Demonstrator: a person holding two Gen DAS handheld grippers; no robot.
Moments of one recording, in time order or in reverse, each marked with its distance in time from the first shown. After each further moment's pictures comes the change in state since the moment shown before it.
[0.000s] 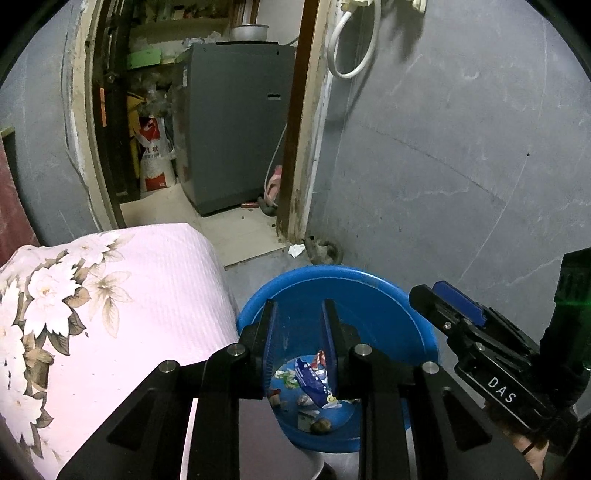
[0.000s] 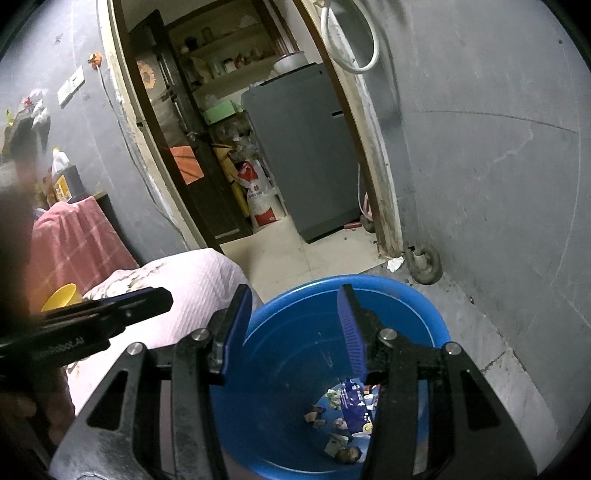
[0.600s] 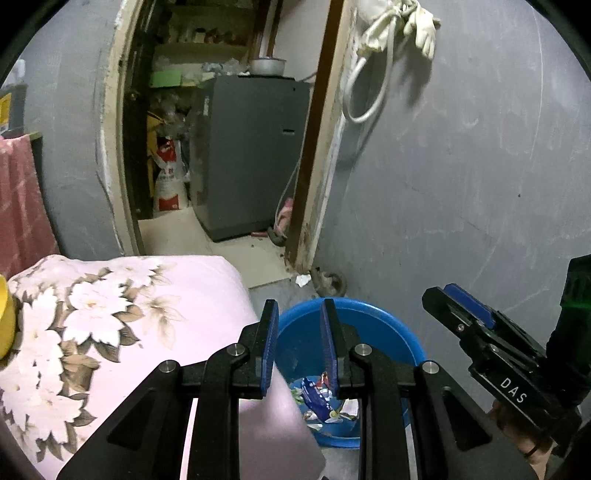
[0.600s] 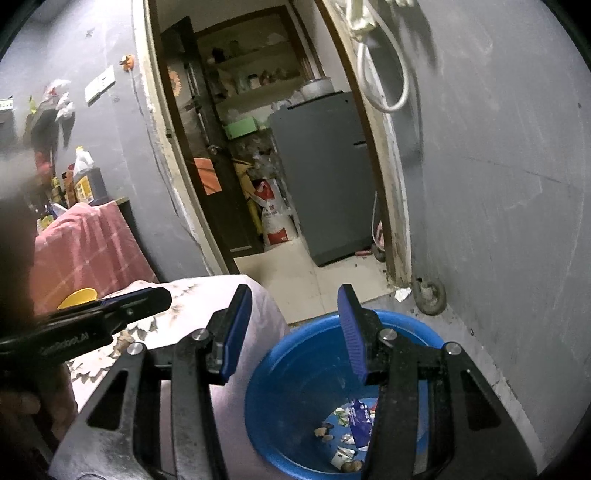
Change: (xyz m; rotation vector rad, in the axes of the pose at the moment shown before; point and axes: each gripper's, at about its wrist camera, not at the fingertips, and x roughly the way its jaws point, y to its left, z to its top) left arm -0.072 0.024 0.013 -0.052 -0.130 0.014; right arm -0.038 0.052 0.025 -0.090 -0.077 0.024
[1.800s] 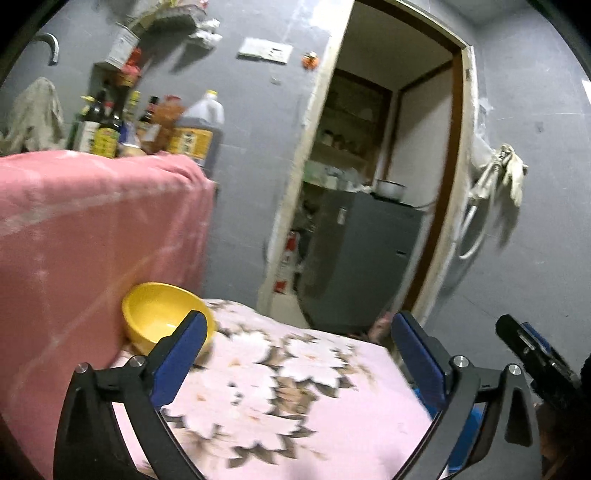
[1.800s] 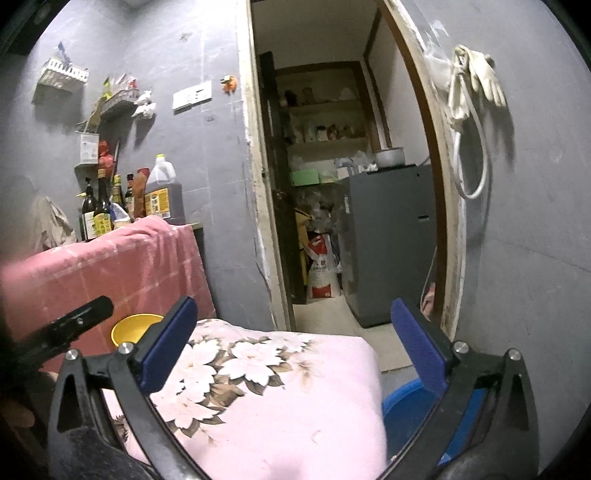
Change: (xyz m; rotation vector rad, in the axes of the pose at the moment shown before) left arm -0.208 0.160 -0.048 -0.242 -0.444 0.334; right arm -0.030 0.200 0.012 -0.190 -0.218 0.105
